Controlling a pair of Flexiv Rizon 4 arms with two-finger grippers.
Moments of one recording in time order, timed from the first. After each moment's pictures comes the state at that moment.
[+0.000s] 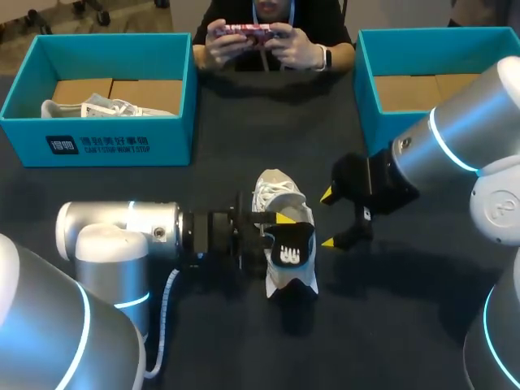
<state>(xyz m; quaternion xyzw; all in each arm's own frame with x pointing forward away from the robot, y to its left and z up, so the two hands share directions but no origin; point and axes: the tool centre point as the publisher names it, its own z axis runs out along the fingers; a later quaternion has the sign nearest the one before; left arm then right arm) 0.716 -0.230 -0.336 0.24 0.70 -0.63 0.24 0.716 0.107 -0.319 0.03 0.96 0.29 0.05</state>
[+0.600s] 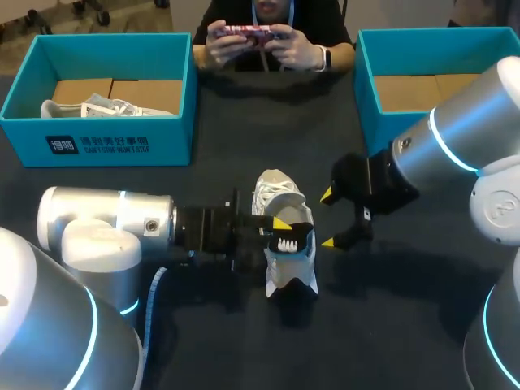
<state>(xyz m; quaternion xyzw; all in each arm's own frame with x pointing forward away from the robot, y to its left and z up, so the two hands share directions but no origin) 0.695 -0.218 -0.317 0.24 0.74 -0.59 0.22 0.716 0.107 -0.319 0.03 0.96 0.29 0.05</state>
